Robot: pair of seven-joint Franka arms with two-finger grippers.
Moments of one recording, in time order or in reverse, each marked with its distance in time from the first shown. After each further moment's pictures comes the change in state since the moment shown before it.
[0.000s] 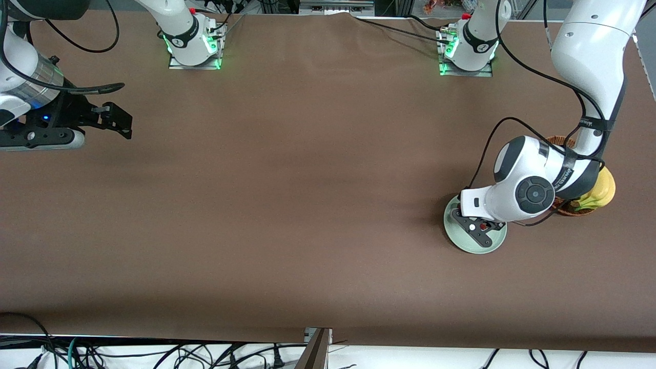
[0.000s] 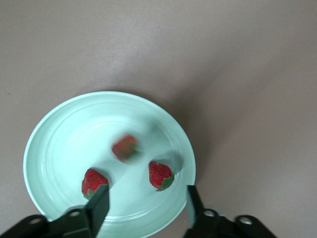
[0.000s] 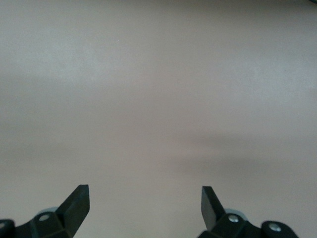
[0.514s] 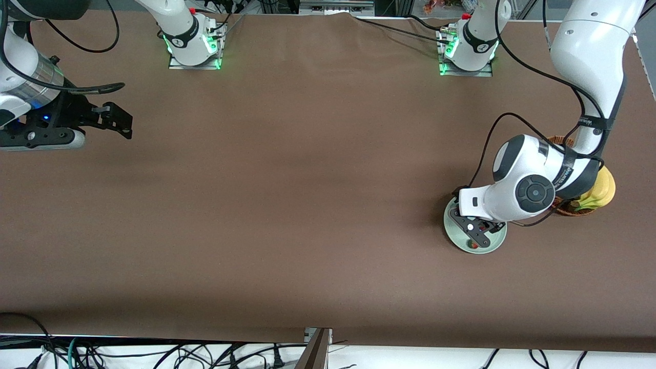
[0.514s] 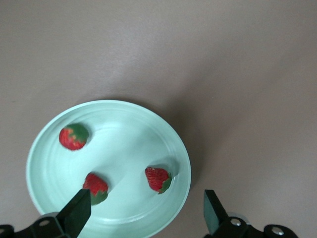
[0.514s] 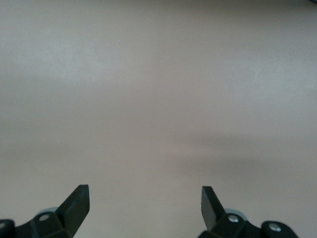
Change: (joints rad) left arm -0.001 -0.023 -0.007 0.027 -0.016 -0.035 -0.004; right arm 0.000 0.000 0.001 0.000 0.001 0.001 0.000
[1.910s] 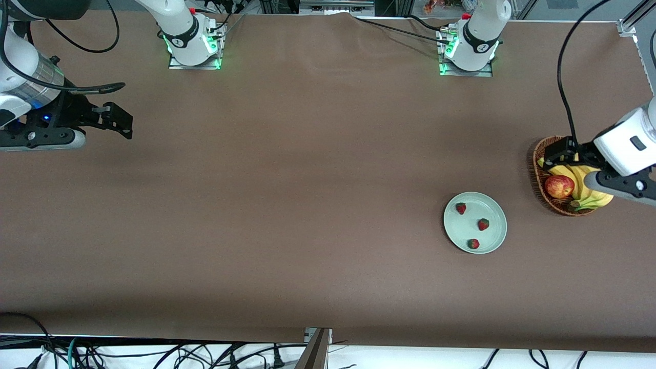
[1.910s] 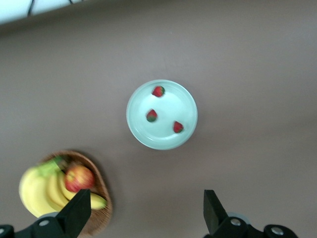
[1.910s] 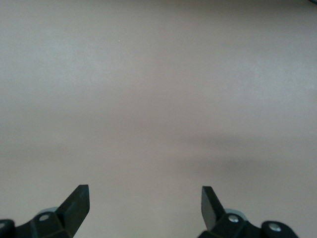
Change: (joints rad) left arm -0.109 -0.338 0.274 0.320 -0.263 -0.494 -0.319; right arm 0.000 0.001 0.000 0.001 0.000 0.001 0.000
